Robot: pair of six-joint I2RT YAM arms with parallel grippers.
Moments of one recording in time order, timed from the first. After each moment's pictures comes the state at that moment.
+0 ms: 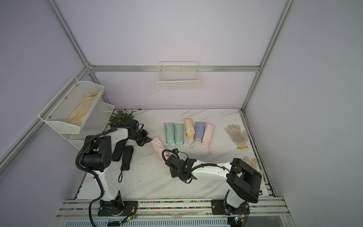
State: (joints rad) left arm -0.05 1.95 1.26 -0.47 0.58 -0.94; right arm 1.07 1.55 0.88 -0.37 0.24 0.74
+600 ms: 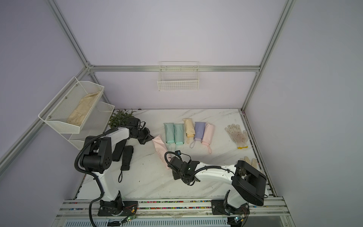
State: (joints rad) left arm -0.10 1.92 1.28 -0.45 0.57 -0.87; right arm 1.08 1.50 0.81 -0.38 0.24 0.76
